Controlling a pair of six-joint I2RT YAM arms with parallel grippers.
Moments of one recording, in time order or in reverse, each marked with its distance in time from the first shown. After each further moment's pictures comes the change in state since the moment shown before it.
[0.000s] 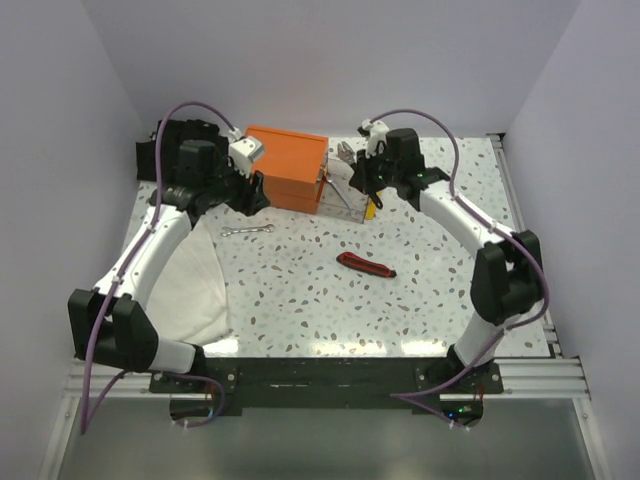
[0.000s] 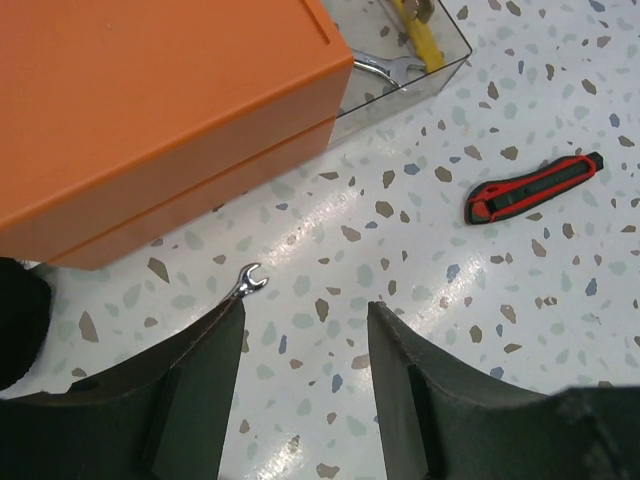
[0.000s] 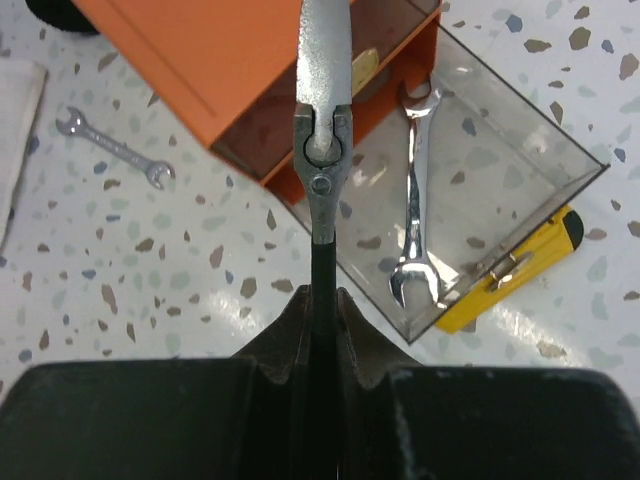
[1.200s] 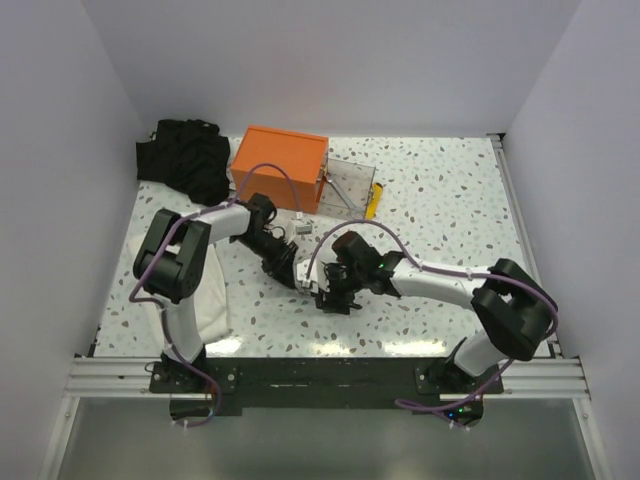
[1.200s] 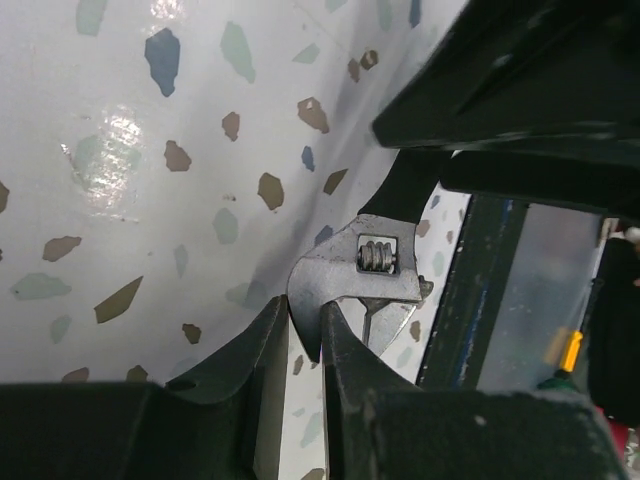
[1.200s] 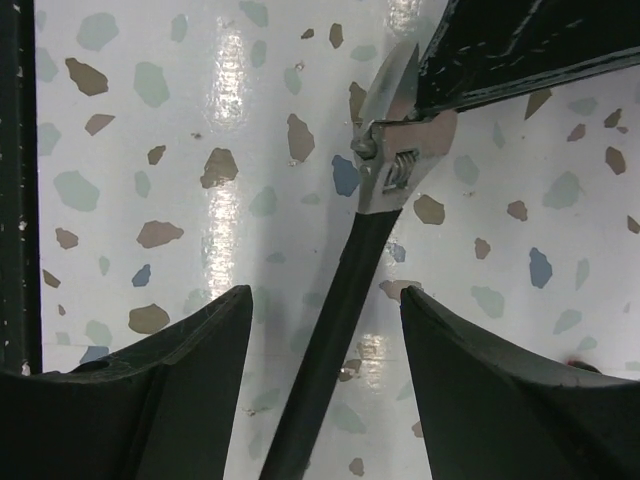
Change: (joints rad) left arm -0.171 0.514 -0.090 -0.337 0.401 0.318; right arm 0.491 -0.159 -0.549 0.044 -0.172 -0.666
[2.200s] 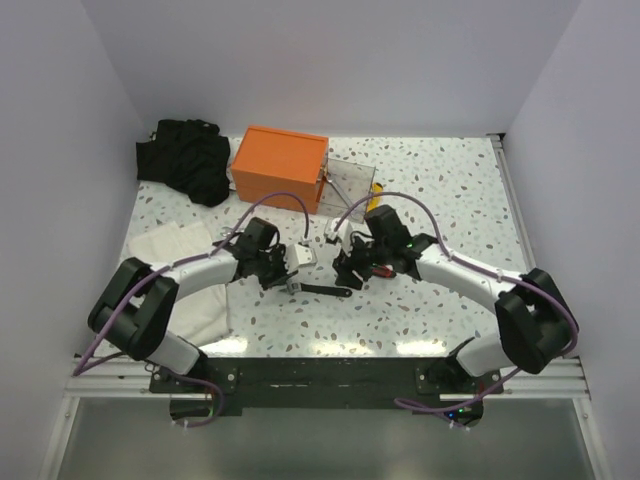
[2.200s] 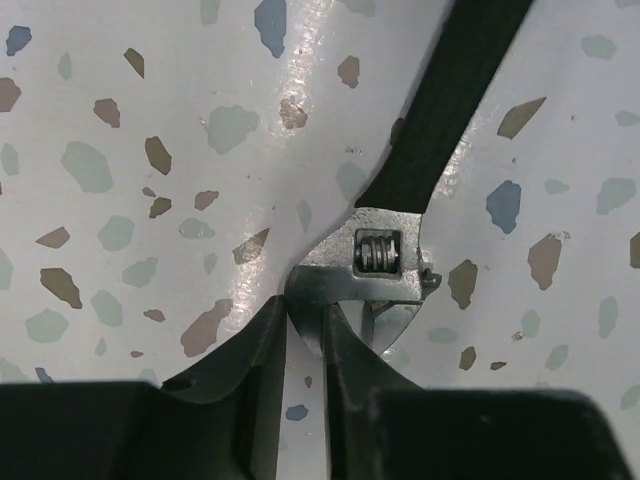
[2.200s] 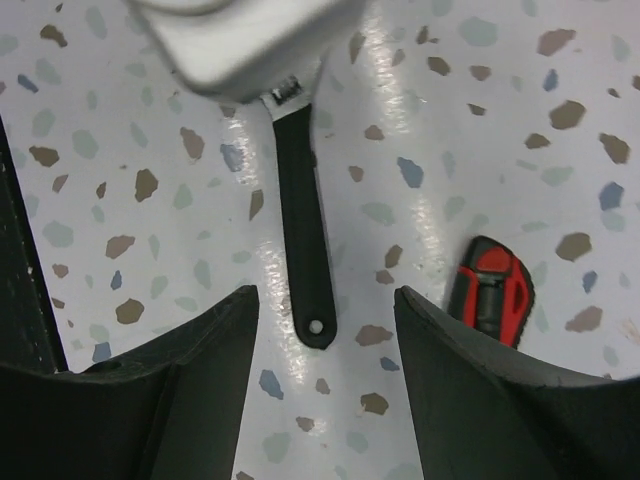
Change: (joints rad) left arm -0.169 -0.412 -0.431 0.559 -0.550 0.143; right arm -0.237 -0.113 0.021 -0.042 -0.061 0.223
